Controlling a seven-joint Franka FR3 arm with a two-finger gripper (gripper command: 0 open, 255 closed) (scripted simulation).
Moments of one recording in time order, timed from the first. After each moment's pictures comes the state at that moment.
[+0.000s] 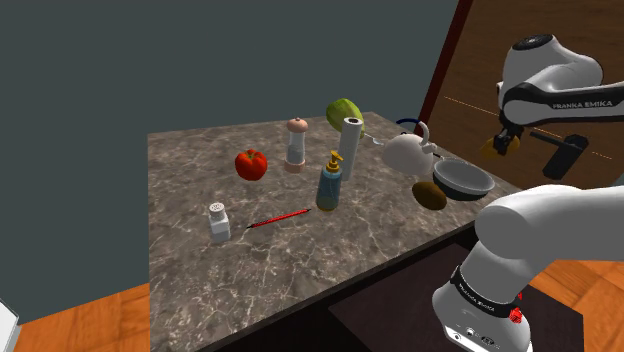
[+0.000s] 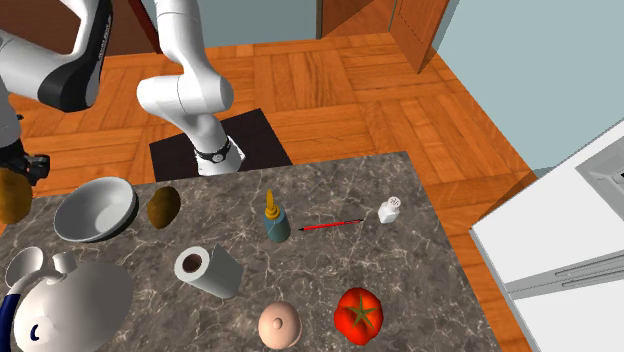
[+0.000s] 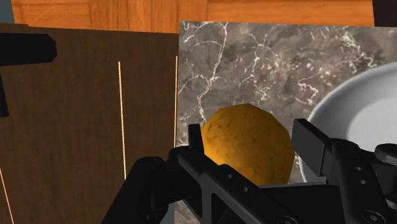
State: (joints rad) arm -0.40 -0.89 -0.64 -2.68 -1.11 2.00 -0.23
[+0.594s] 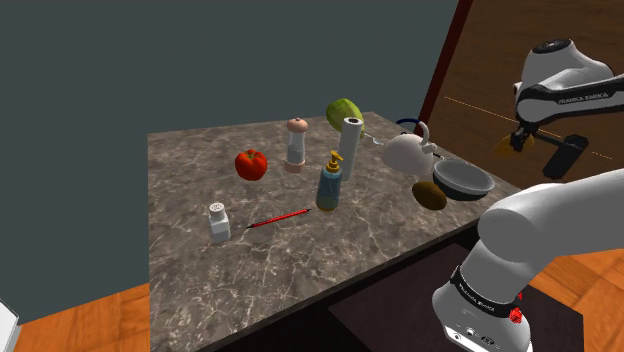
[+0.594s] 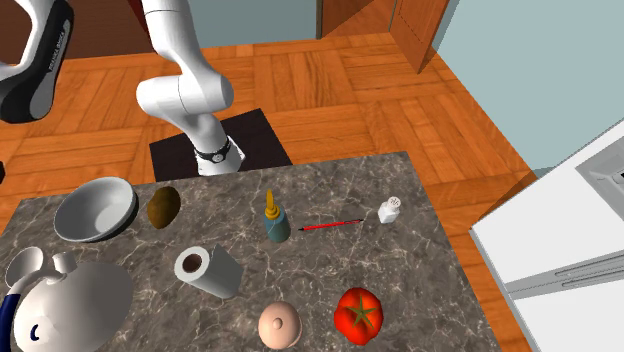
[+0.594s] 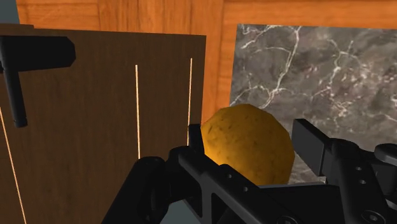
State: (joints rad) arm -0.32 -0.69 -0.89 -2.49 -1.17 2.16 -0.33
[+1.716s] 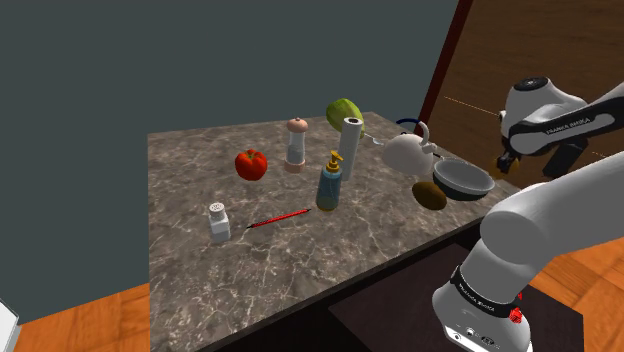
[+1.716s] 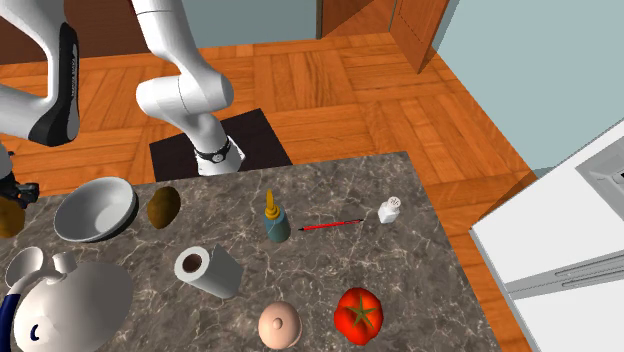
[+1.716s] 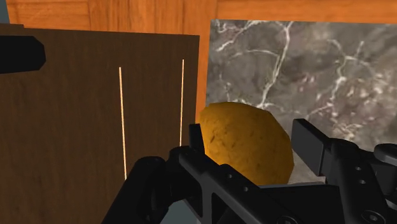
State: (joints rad) arm -0.27 -0.53 -1.09 -2.56 -1.33 2.40 -0.17
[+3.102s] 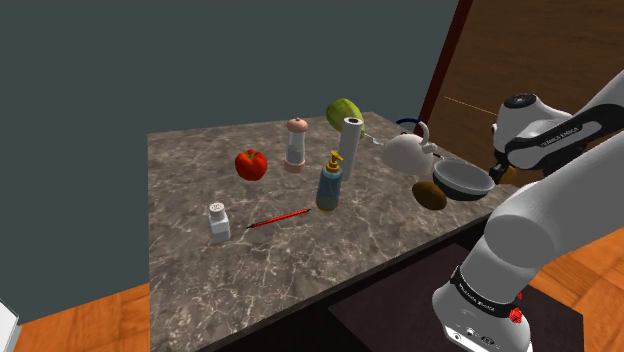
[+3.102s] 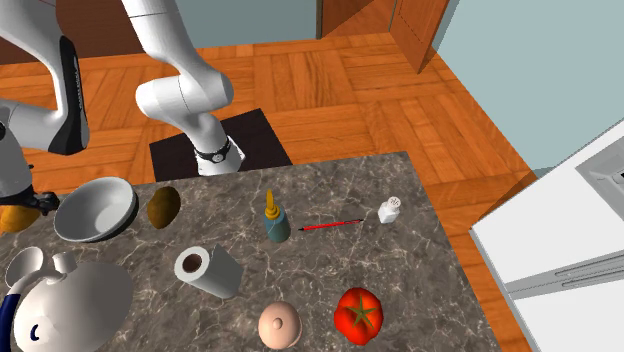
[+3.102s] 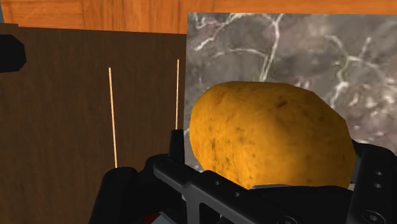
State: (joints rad) arm -0.18 -0.38 -1.23 -2.57 -1.42 2.56 -0.04
